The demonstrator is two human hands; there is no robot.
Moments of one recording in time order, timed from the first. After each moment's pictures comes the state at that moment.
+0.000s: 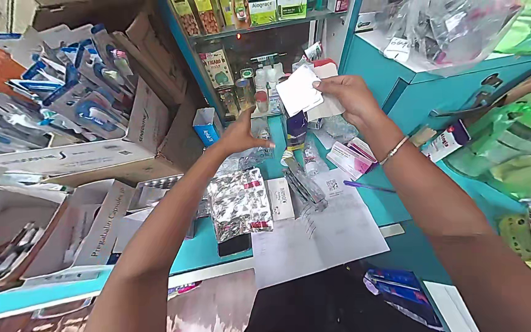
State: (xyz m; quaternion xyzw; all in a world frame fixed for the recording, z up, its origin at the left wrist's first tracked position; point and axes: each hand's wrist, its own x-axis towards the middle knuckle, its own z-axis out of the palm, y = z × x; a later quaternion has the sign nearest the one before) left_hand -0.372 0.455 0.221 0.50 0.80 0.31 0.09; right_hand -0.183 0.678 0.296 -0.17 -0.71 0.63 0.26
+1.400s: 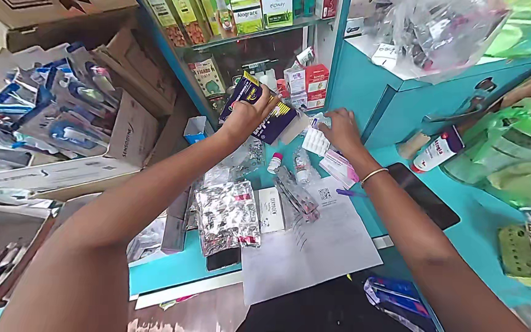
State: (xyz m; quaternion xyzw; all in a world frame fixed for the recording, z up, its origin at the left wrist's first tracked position) left_hand -0.338 0.517 0.283 0.57 0.76 -0.24 -0.21; right_hand -0.171 0.724 0.212 -0.29 -0.91 0.23 0.19
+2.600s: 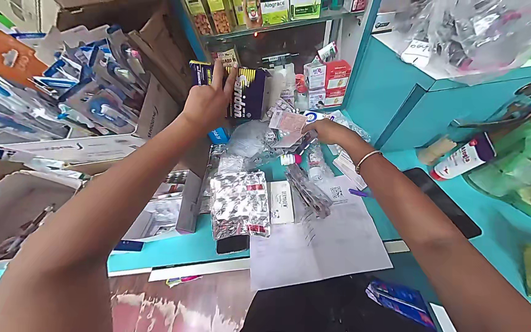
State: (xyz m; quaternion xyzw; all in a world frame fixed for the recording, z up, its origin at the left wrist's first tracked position) left_hand -0.371 0.435 0.322 0.39 0.90 -0.14 -0.13; right_hand -0.229 0.699 0.218 -0.06 -0.98 0.18 -0.11
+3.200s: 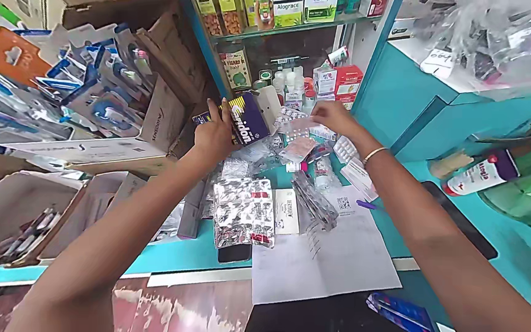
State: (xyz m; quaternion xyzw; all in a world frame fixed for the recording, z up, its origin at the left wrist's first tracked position) left_hand -0.358 0.419 0.273 0.24 0.97 -0.08 0.00; right_hand -0.264 0.728 0.223 -0.04 -0.95 0.29 0.11
